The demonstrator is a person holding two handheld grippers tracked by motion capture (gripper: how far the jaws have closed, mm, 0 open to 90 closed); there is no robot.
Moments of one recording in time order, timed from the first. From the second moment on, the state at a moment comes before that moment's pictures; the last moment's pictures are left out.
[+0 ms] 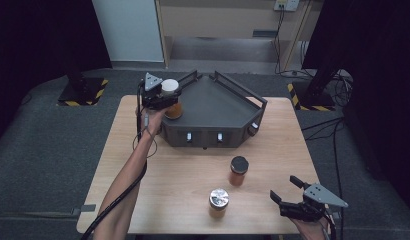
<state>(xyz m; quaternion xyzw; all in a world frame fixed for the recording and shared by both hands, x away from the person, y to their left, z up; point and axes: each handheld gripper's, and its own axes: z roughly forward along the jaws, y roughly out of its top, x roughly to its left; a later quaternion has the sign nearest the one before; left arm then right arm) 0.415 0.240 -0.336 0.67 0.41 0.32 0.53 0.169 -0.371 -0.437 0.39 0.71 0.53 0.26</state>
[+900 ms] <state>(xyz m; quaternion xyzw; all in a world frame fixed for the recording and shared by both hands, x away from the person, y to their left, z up) 0.411 0.255 -0.319 0.66 0.41 0.31 0.55 0.169 -0.370 -0.436 0.38 0.71 0.53 0.26</state>
